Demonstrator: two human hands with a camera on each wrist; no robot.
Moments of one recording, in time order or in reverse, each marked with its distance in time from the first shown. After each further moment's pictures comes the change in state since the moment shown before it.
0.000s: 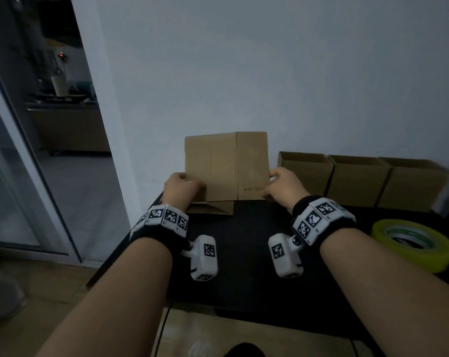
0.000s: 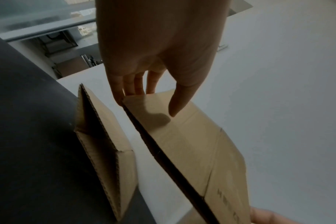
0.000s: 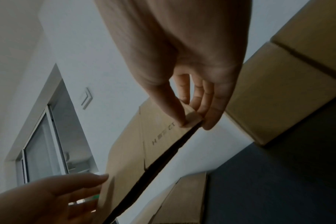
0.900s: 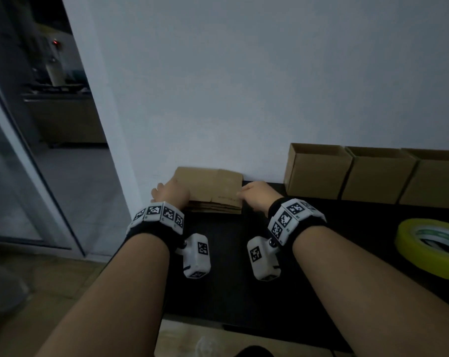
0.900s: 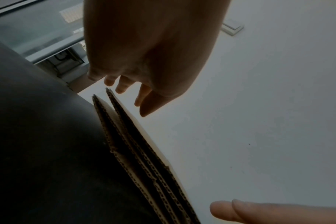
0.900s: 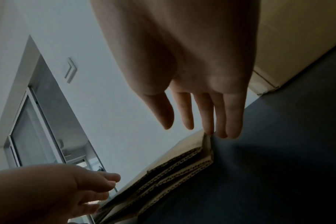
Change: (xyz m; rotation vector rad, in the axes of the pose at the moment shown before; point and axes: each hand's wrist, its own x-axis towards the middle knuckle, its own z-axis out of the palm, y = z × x) left_hand 0.065 -0.043 -0.010 0.687 -0.007 -0.055; right_hand 0.029 -0.011 0.075 -0.114 -0.239 0.078
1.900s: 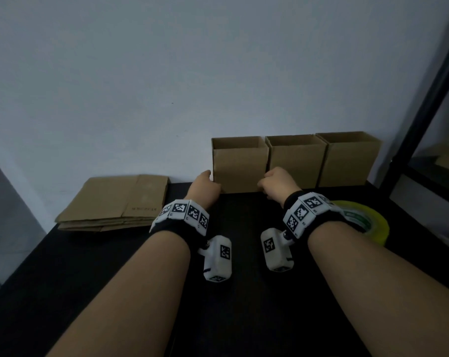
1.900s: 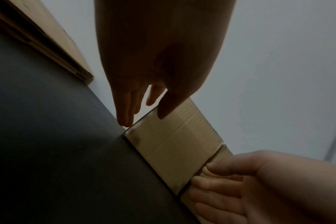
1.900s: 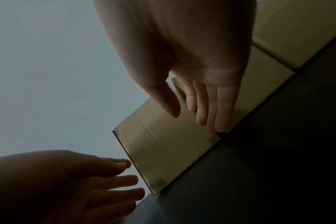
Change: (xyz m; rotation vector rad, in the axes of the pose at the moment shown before) left_hand -0.071 0.191 0.137 -0.323 -0.363 0.372; right_hand -0.007 0.134 -0.148 0.148 0.357 0.255
